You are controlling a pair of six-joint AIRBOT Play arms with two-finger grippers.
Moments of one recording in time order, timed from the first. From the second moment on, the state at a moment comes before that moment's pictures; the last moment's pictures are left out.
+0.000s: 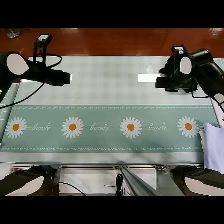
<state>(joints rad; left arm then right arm) -0.20 -1.21 1.22 1.41 -1.03 -1.55 0.26 -1.37 1.32 -1.76 1.24 1.99</state>
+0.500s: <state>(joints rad) -0.16 -1.25 1.22 1.41 -0.59 -1.55 0.16 -1.47 1.35 -2.13 0.72 2.06</state>
